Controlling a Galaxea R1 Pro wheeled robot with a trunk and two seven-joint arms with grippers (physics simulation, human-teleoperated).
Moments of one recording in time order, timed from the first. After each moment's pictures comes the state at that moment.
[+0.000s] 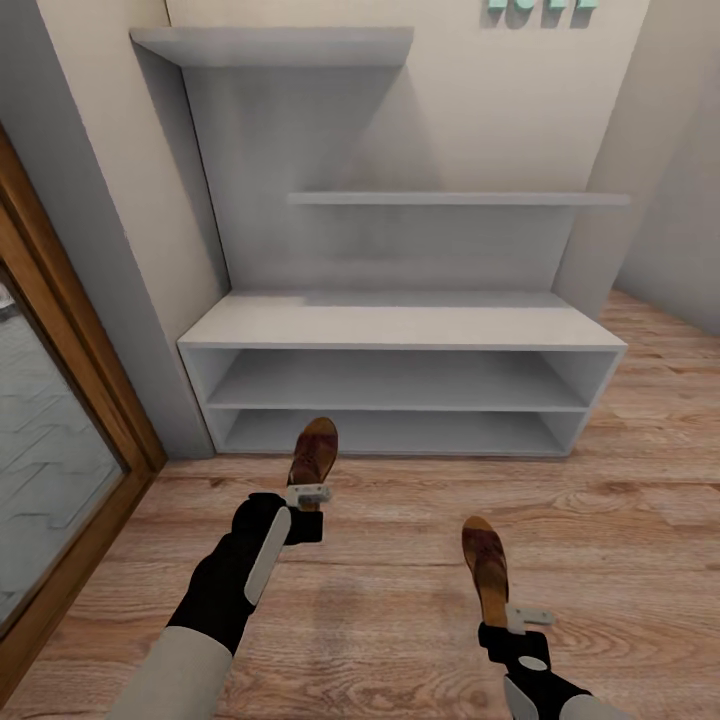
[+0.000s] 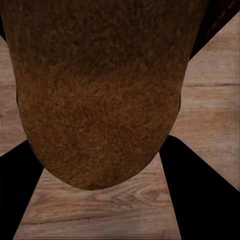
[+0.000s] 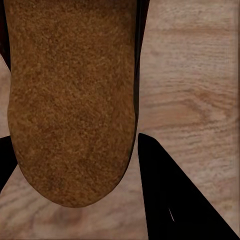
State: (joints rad) left arm -0.59 -0.17 -0.13 -1.10 0.23 1.00 0.23; right arm -0.61 -0.02 -0.06 -0.04 0.04 -0.21 -0.23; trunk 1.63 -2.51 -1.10
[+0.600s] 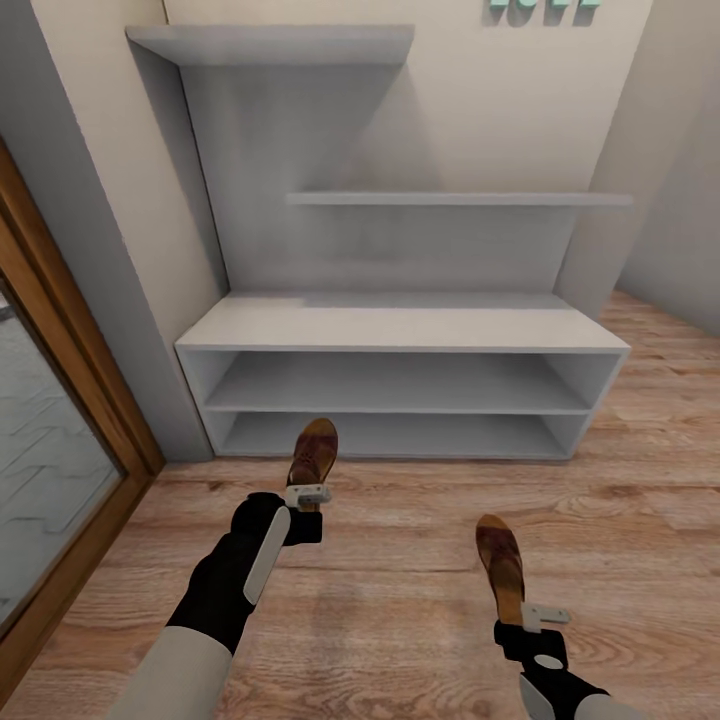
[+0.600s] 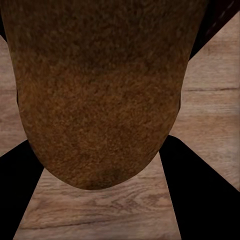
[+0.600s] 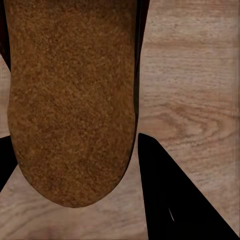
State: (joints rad) left arm -0.60 -0.17 -0.12 -1.10 0.23 1.01 0.23; right arm -0.61 -0.06 -0.07 -0.05 0.04 -0.21 -0.24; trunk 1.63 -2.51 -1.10
